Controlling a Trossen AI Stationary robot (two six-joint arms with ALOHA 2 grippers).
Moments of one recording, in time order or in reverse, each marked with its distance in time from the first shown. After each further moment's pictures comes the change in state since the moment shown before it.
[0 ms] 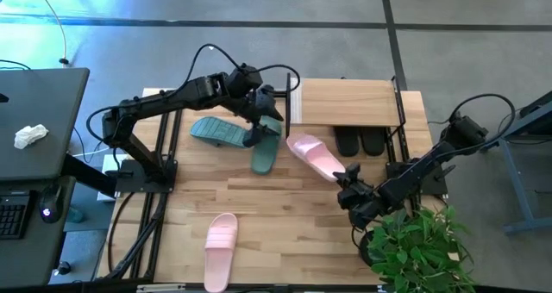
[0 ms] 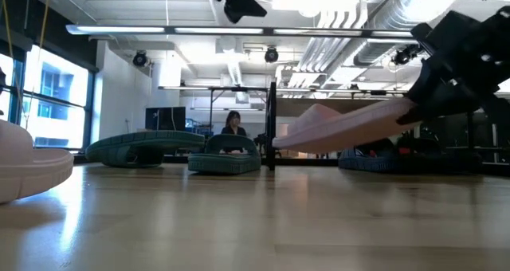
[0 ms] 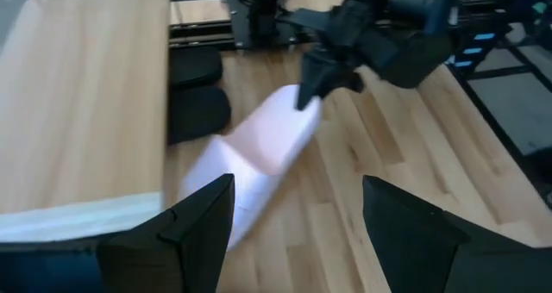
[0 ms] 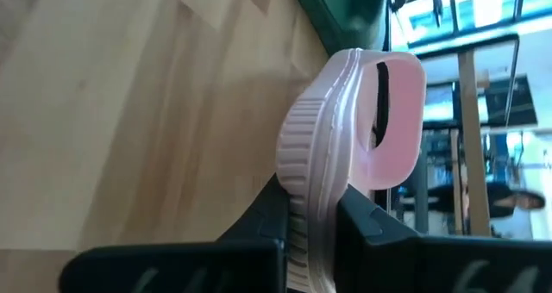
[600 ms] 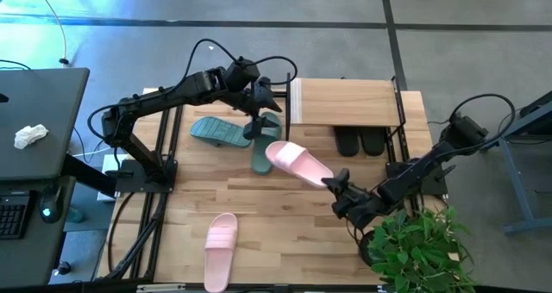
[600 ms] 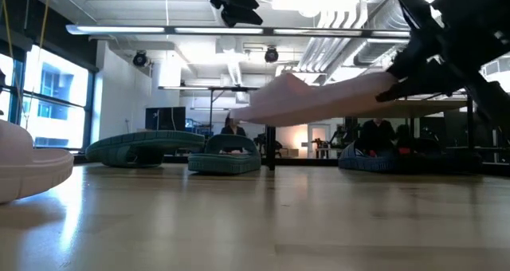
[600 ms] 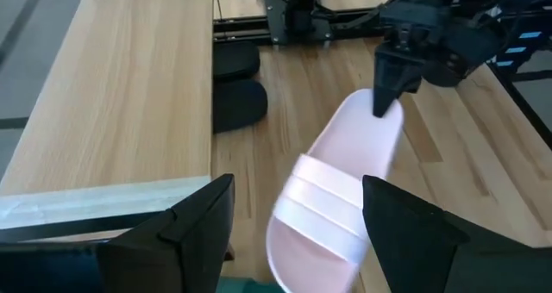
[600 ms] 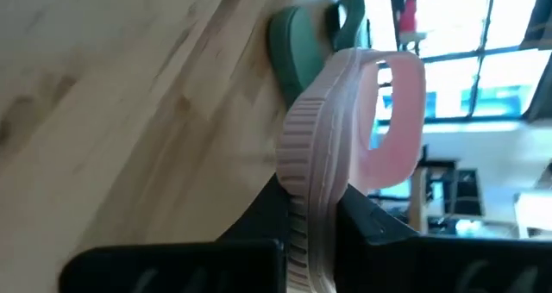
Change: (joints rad) left arm 0.067 0.000 0.000 0.003 -0.028 0.027; right arm 0.010 0.000 0.000 0.358 0.000 -0.504
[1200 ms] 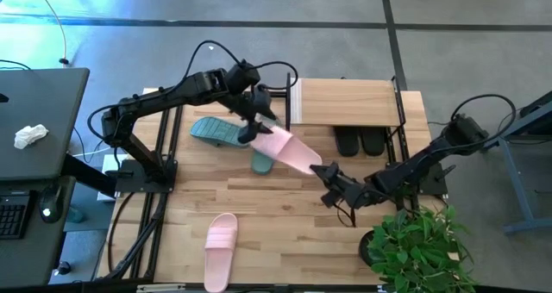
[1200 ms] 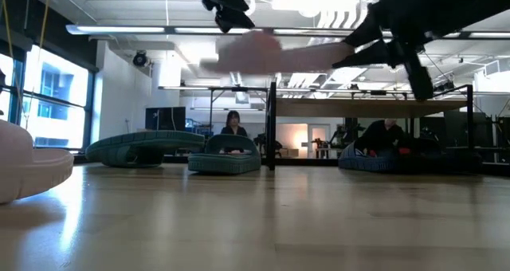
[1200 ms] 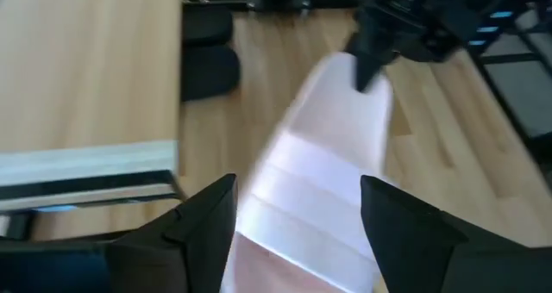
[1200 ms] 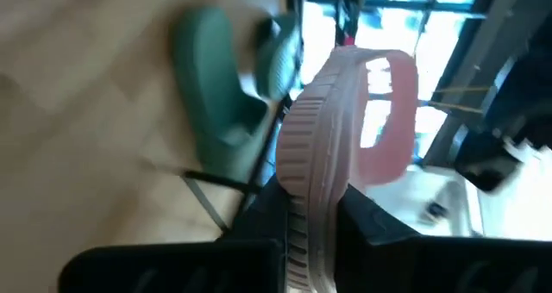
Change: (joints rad) left arm 0.001 0.000 0.000 -0.106 0.038 -0.002; right arm -0.159 0.000 0.000 0.450 -0.015 -0.718
